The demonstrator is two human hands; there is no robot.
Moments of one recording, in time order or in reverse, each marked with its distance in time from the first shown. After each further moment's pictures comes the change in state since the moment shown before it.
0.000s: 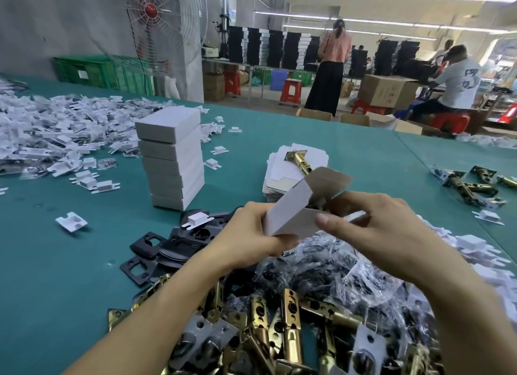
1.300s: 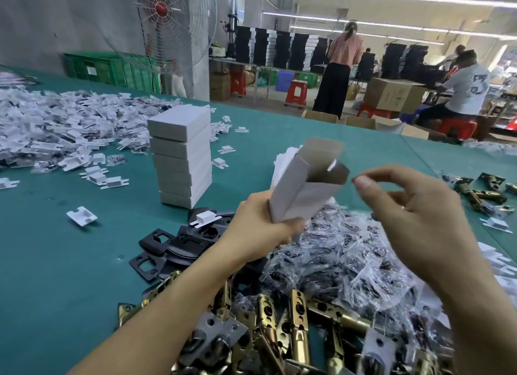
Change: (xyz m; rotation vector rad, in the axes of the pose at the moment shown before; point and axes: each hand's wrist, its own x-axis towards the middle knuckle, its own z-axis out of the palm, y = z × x) left_hand 0.003 0.004 -0.002 -0.071 0.168 0.042; right_hand -0.006 -0.019 -0.004 0.199 0.391 -0.013
